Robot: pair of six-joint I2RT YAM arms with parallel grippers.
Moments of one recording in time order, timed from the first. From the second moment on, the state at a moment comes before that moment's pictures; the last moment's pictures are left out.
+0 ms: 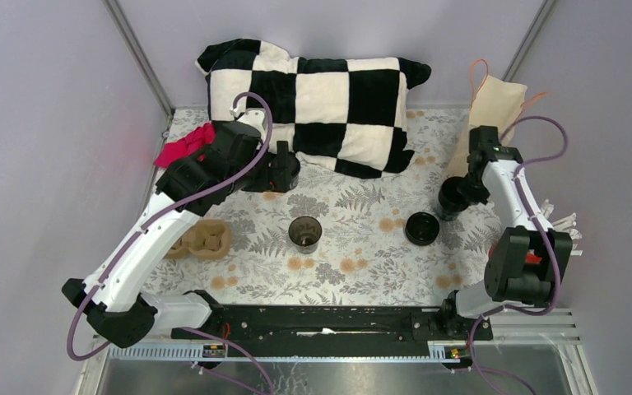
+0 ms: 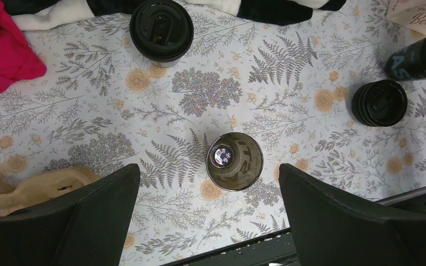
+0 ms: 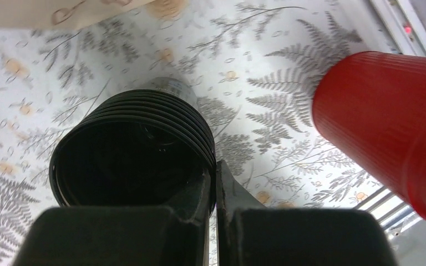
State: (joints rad) left arm -0.68 1.23 1.56 -1.04 -0.22 -0.45; right arm -0.07 1.51 1.24 -0.96 0.35 0.60
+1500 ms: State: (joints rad) left arm -0.63 1.29 1.50 -1.00 -0.10 -0.46; right arm 0.36 1.53 1.24 -1.02 0.02 0.39
